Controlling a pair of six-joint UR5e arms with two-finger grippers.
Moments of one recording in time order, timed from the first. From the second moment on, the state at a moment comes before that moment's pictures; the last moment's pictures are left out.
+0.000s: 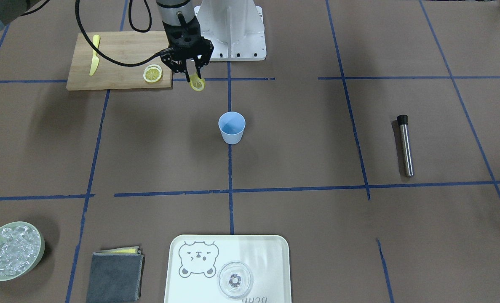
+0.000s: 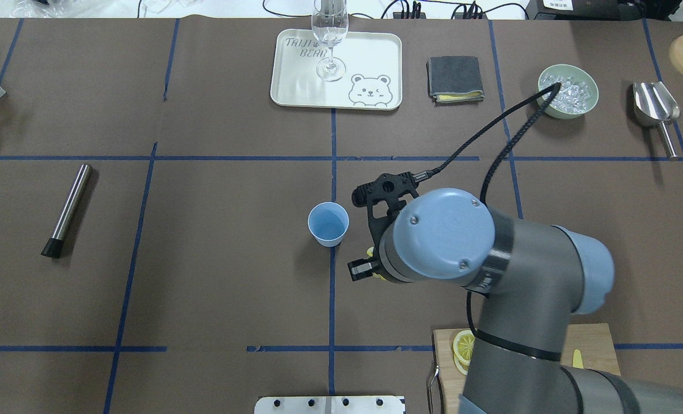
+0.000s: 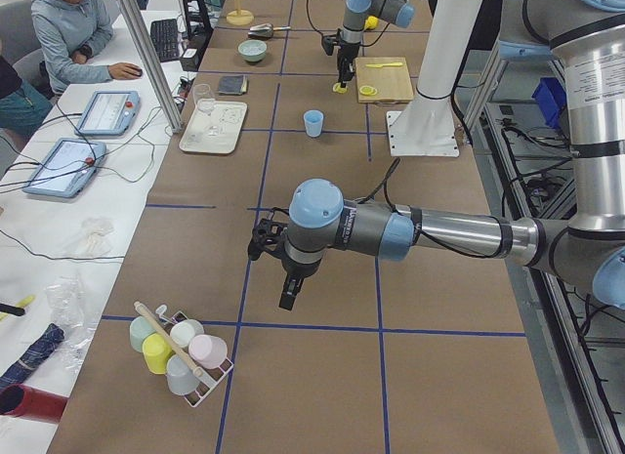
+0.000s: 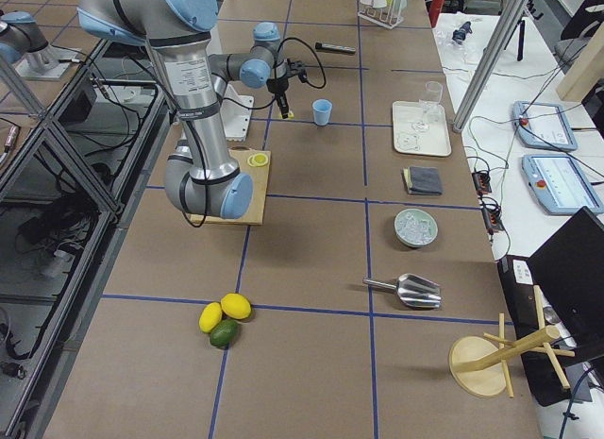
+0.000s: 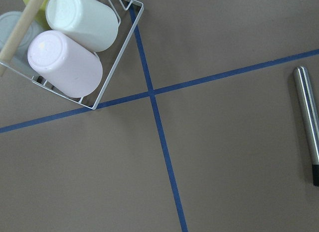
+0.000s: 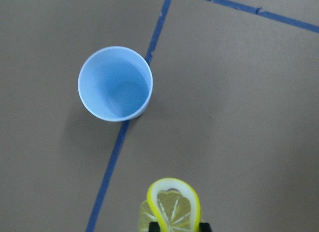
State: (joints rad) left arm -1.60 -1.35 -1.91 -1.69 -2.35 0.10; right arm 0.38 -0.94 2.01 -1.82 1.71 1.02
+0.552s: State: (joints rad) left arm -1.60 -1.35 -1.91 -1.69 -2.35 0.10; right arm 0.43 -0.72 1.70 -1.74 1.71 1.04
